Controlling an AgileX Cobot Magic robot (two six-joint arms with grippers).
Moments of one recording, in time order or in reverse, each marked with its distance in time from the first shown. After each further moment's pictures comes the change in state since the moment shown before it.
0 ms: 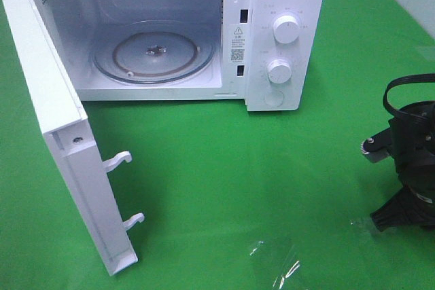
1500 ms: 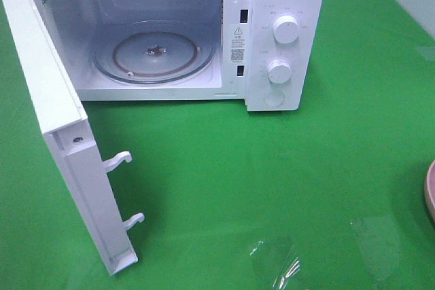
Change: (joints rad) left arm 0.000 0.000 0.000 0.000 0.000 0.000; right arm 0.000 -1.149 -0.033 0.859 0.235 -0.940
